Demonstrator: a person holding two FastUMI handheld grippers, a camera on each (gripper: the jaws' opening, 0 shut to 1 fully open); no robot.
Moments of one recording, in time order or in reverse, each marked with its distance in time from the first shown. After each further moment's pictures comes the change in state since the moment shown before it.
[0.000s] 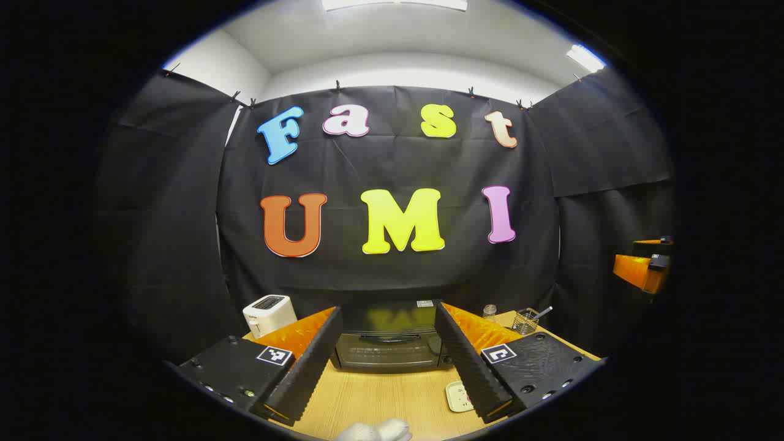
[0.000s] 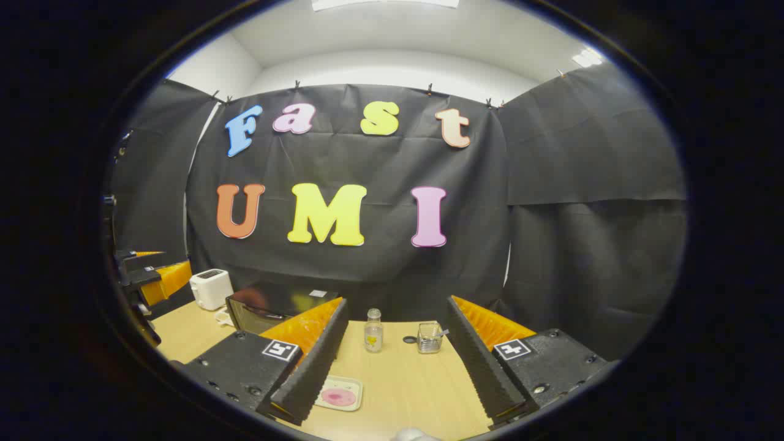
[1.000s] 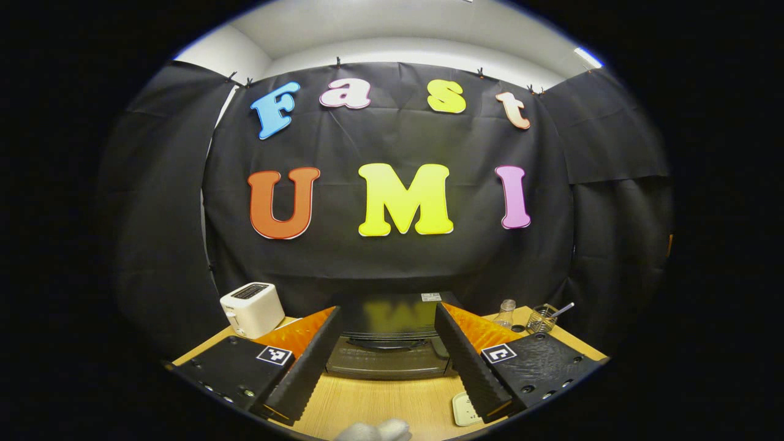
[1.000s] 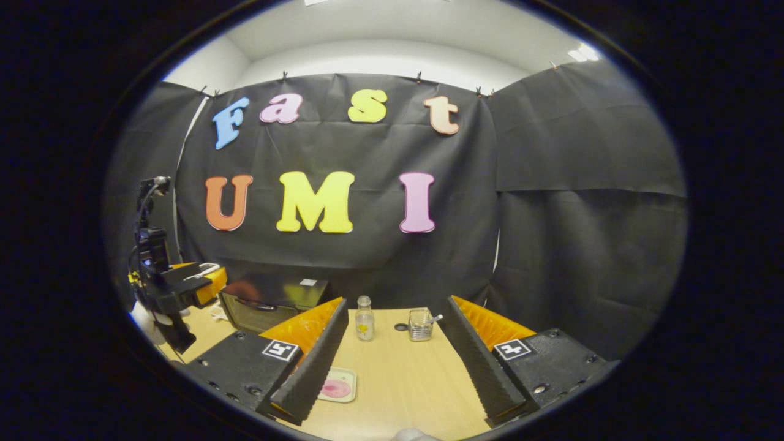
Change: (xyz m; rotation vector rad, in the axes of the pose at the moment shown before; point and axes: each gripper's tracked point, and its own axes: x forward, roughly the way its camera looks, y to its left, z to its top) left arm 0.113 -0.005 -0.059 -0.018 0.074 0.000; right arm -0.010 -0.015 -0.013 0.006 0.089 -0.063
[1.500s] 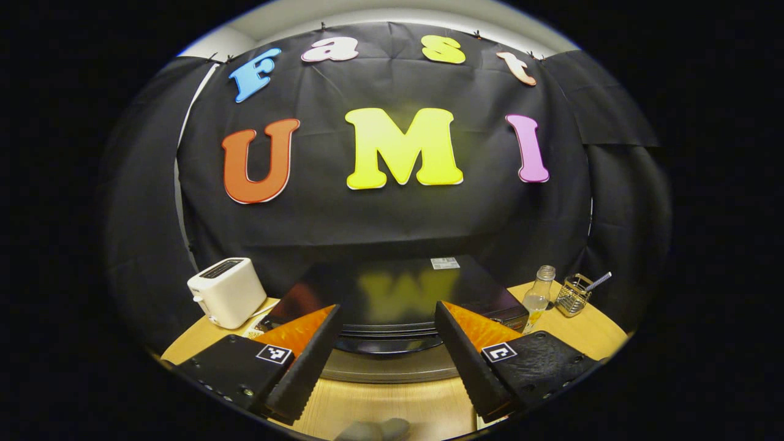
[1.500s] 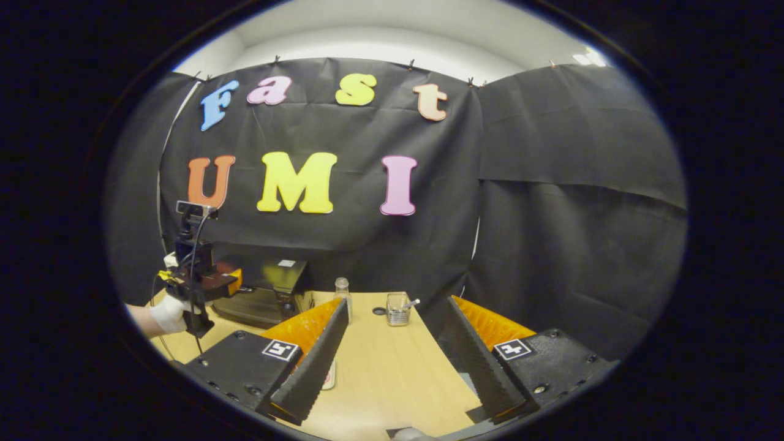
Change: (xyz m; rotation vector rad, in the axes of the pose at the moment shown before) left arm 0.100 -0.003 -0.085 0.045 0.163 -0.002; right arm -0.003 -0.024 -0.018 -0.021 0.083 -0.101
